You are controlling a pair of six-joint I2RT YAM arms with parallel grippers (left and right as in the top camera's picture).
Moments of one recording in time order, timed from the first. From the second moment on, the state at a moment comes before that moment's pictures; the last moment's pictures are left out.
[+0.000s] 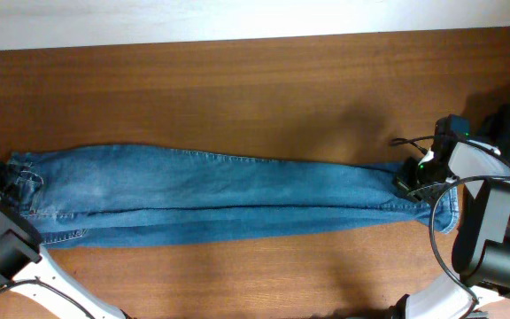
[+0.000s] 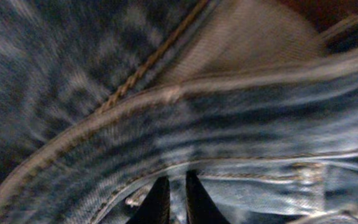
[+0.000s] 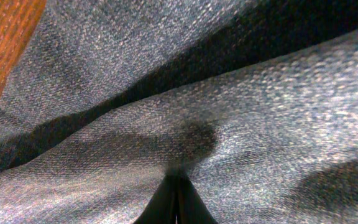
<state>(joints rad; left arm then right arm) 0.72 2.35 2.00 -1.25 -0.07 -0.23 -0.35 1.85 1.09 -0.82 -0.17 0.38</state>
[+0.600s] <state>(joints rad) 0.68 2.35 2.21 -1.34 0.15 -0.25 -0.35 1.85 1.09 -0.83 -0.18 0.37</state>
